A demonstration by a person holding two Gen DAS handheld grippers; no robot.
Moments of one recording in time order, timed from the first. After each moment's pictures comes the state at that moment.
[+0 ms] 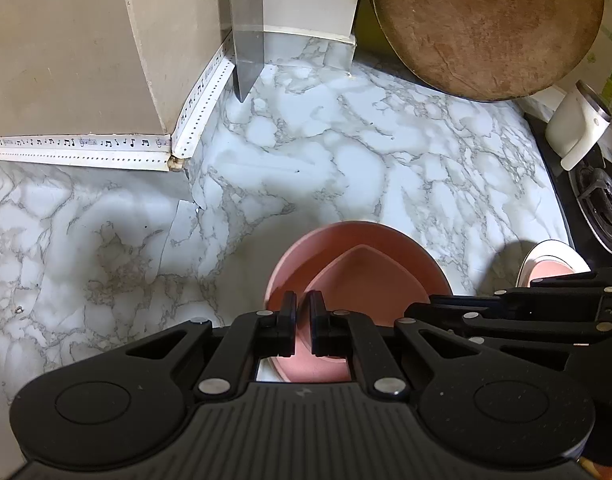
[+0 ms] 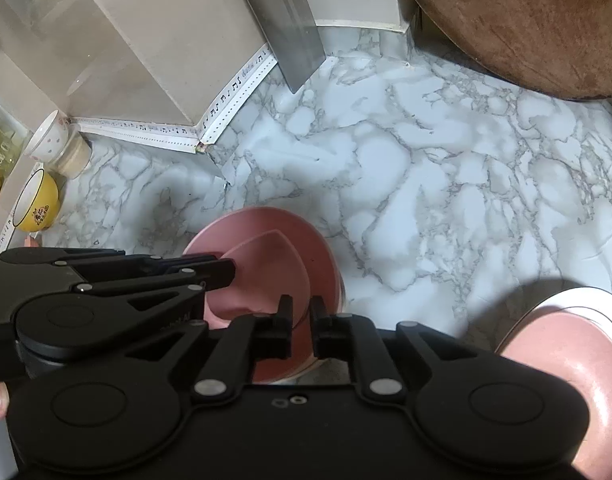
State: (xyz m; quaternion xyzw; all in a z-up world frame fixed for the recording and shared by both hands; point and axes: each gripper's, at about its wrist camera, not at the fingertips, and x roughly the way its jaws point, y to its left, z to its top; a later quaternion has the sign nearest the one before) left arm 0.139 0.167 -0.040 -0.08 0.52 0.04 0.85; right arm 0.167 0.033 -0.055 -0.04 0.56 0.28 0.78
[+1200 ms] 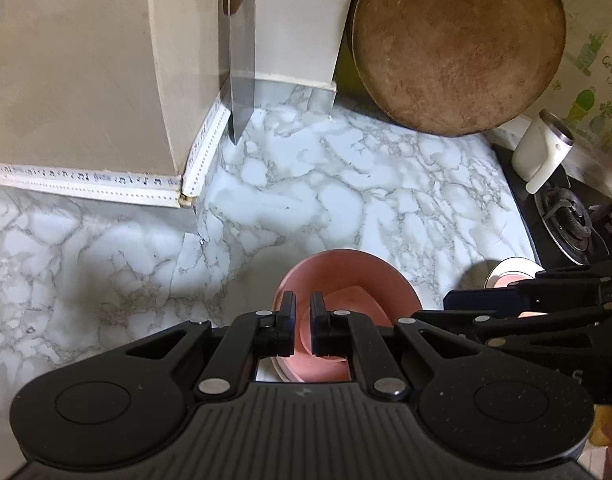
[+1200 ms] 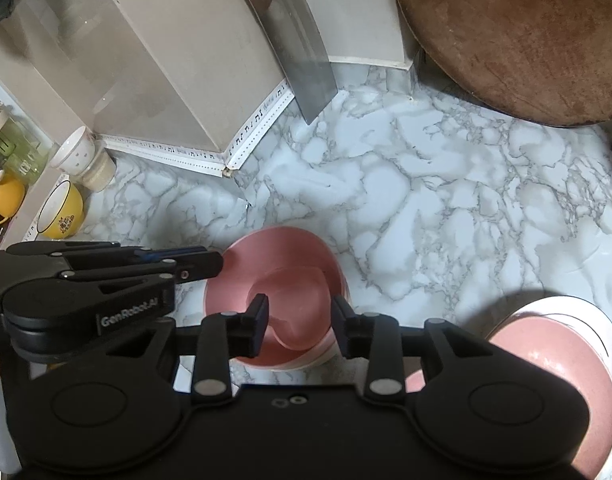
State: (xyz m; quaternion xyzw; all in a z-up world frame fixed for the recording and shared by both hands) left arm 0.110 0.178 -0.002 -0.08 0.47 0.01 0.88; right arm 0.148 0.016 -0.016 -0.04 0.52 0.30 0.80
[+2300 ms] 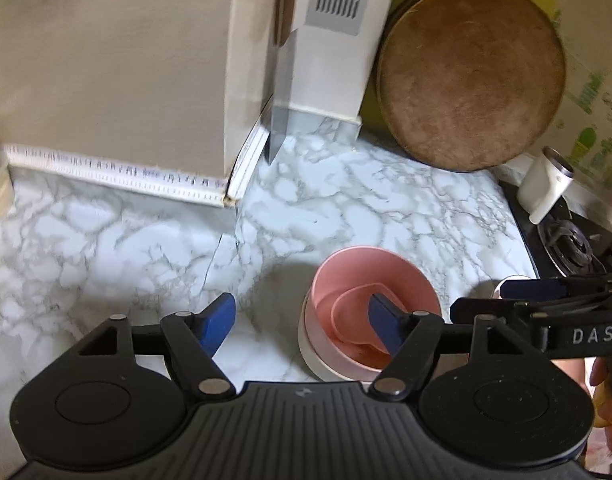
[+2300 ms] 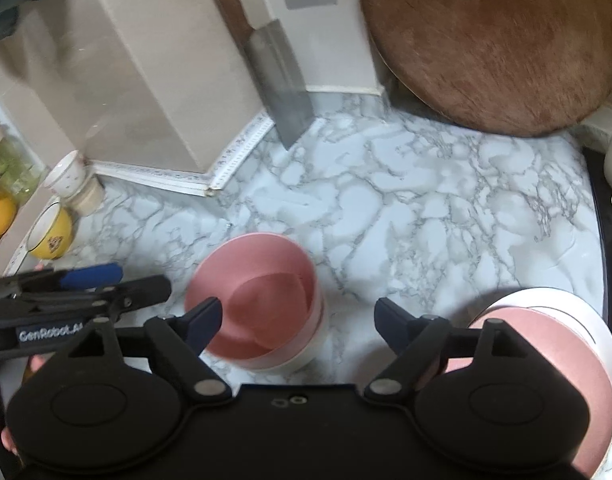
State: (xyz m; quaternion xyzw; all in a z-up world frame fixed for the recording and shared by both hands) left arm 0.062 0.196 -0.001 -0.12 0.42 0.05 0.90; right arm 0.134 -0.006 -0.022 -0.02 0.48 0.28 0.83
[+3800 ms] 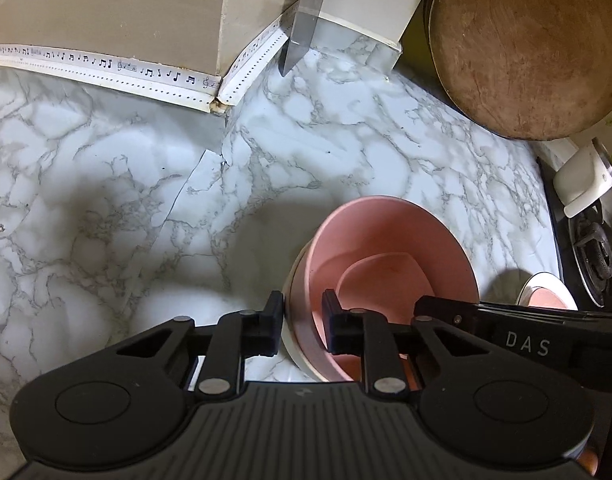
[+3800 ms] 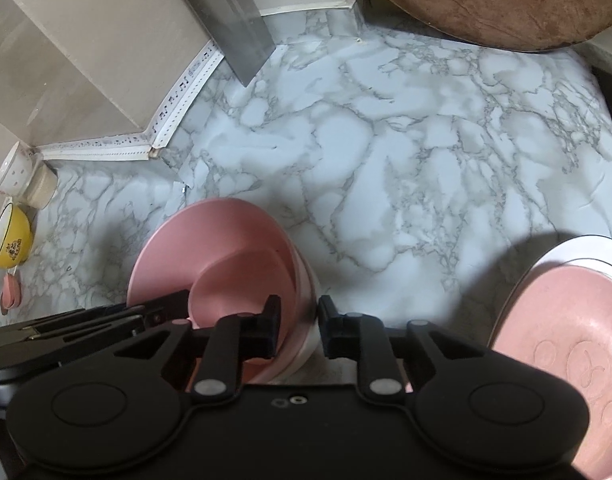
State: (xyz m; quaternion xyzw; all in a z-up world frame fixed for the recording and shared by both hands) left arm 0.111 0.193 -0.062 -0.19 0.51 0.07 0.84; right arm 0.169 0.023 -0.078 0.00 0.57 0.22 0.79
